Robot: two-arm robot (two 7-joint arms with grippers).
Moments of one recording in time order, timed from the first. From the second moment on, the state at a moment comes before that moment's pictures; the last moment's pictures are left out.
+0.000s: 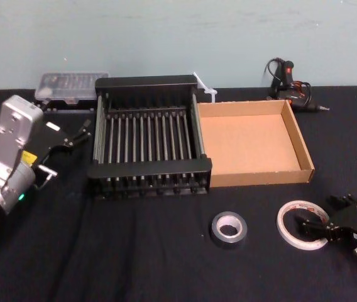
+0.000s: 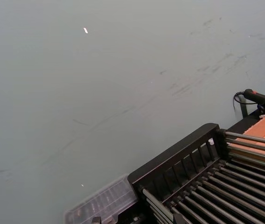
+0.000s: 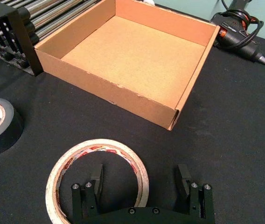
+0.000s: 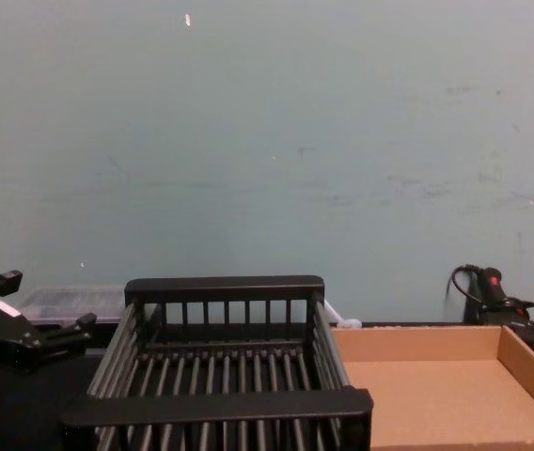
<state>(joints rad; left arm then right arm) -0.20 0.60 0.45 -1.41 -0.25 -0.12 0.03 -0.13 0.66 -0.20 -1.69 0.36 0.35 0.30</state>
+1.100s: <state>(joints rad) -0.20 0.60 0.45 -1.41 -0.25 -0.12 0.03 -0.13 0.66 -0.21 -1.69 0.36 0.35 0.30</state>
